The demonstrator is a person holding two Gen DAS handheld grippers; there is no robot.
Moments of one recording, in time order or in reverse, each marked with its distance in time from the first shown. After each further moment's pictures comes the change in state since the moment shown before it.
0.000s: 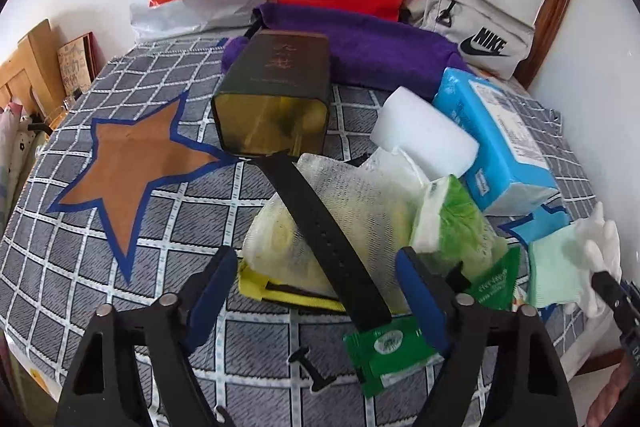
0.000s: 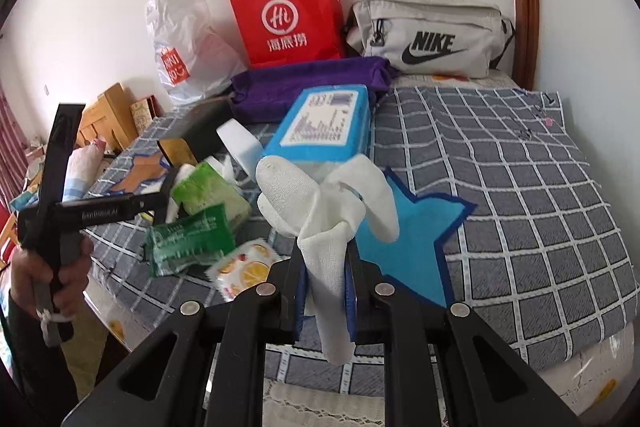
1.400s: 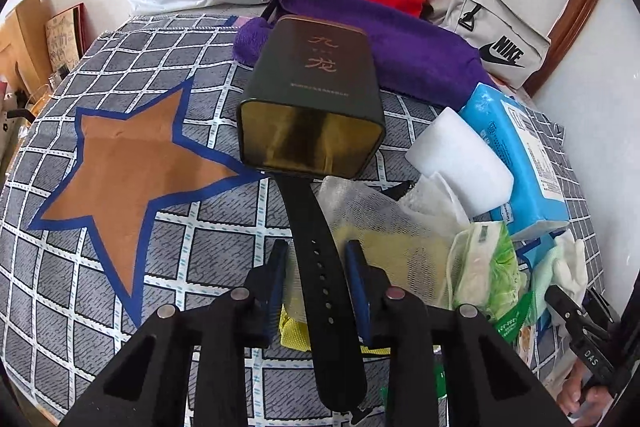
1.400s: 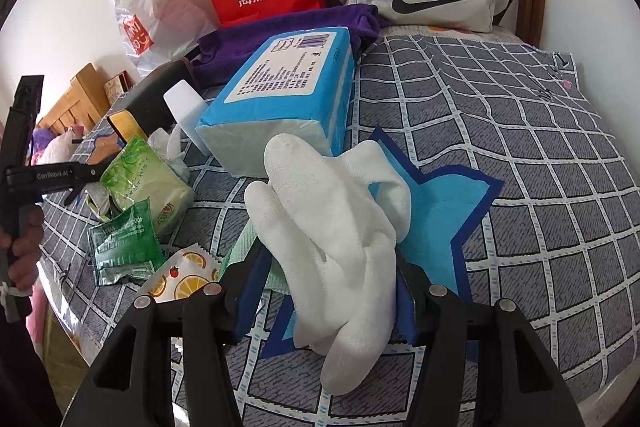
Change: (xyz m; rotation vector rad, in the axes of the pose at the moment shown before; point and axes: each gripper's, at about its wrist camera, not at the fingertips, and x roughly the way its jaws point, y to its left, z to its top) left arm 0.022 0.039 0.028 -0.052 0.073 -0.088; right arm 0.069 -0.017 0.004 0.023 0.130 -0.036
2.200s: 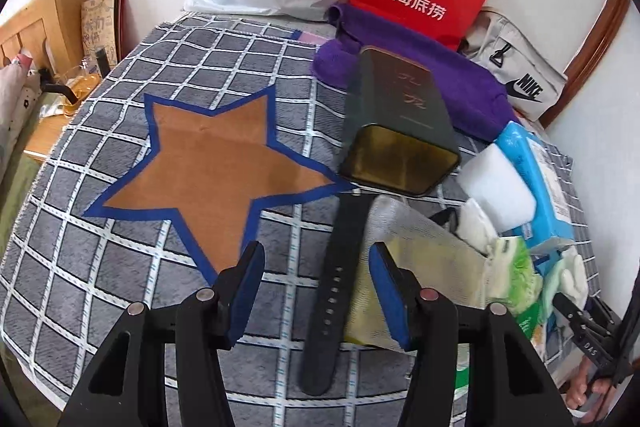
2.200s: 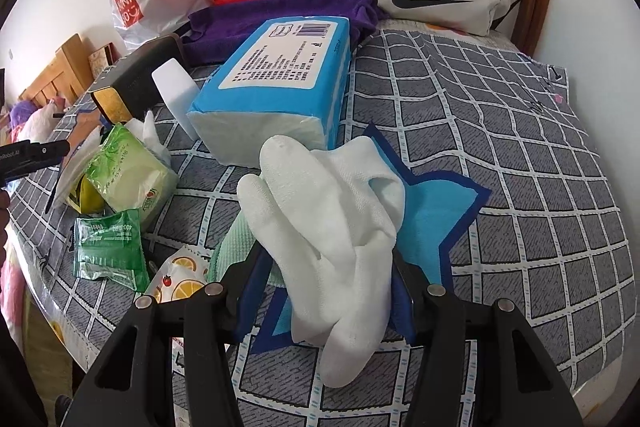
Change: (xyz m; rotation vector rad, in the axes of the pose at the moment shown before) left arm -0.024 0.060 0.001 -0.082 -0.043 0.020; right arm 0.001 0.010 0.007 -0.060 0.068 -0.098
